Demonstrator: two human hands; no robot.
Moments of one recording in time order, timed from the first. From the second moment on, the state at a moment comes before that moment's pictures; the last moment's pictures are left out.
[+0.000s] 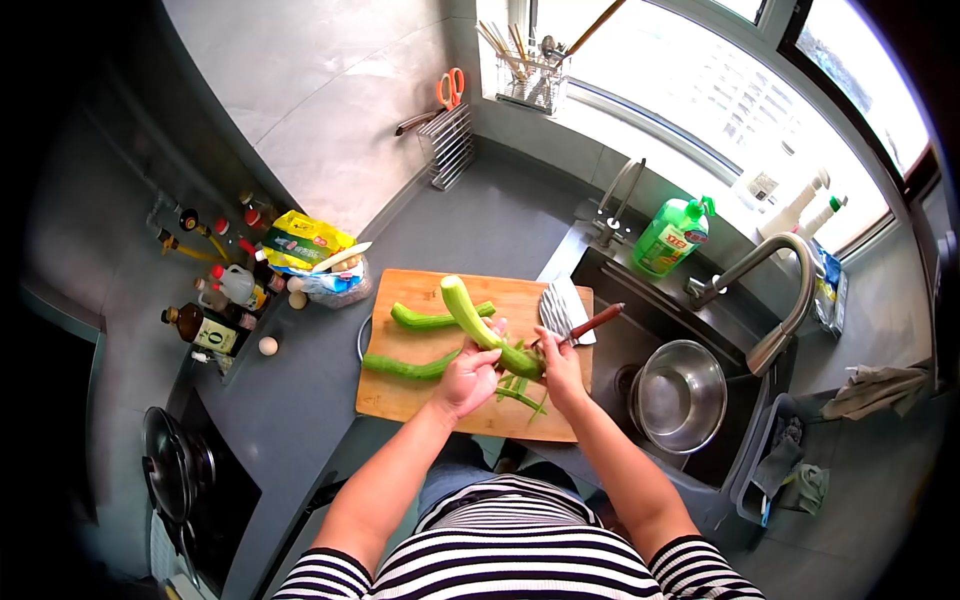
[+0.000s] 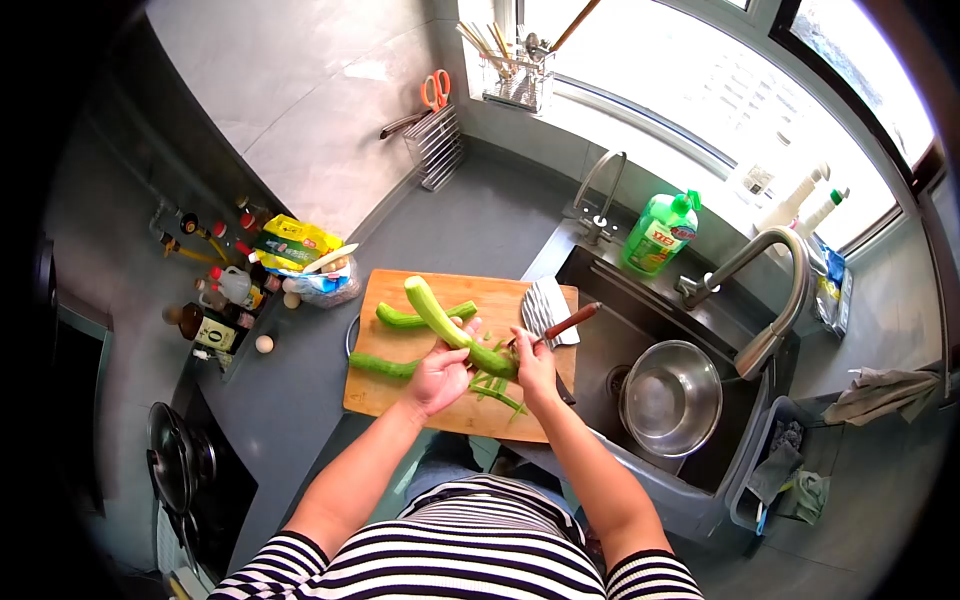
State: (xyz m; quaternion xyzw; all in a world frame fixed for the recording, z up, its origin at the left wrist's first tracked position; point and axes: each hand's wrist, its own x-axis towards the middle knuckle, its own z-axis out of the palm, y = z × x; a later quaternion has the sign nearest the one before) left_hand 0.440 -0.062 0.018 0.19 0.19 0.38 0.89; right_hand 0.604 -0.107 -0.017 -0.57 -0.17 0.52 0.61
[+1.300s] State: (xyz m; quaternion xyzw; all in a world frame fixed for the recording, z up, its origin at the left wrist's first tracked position) left_hand 0.387 -0.003 0.032 0.29 0.20 0.01 0.94; right_hand 0.527 -0.085 0.035 -0.65 -0.47 0.23 0.55
